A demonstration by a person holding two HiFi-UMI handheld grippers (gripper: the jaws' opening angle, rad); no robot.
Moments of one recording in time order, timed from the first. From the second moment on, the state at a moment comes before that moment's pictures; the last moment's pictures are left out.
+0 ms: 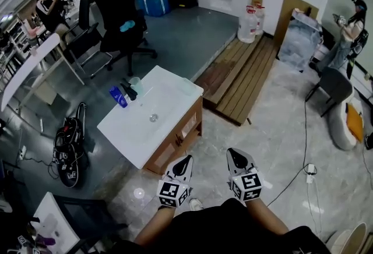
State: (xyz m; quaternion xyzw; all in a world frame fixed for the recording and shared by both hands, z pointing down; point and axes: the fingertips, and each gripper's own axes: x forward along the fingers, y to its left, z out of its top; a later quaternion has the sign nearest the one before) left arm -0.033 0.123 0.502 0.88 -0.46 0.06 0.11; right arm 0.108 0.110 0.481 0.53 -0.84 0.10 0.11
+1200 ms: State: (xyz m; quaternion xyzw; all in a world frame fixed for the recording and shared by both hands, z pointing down) left arm -0.019 -0.048 0.510 0.85 -0.51 0.07 0.12; right arm 0.102 -0.067 0.498 0.43 -0.89 0.13 0.09
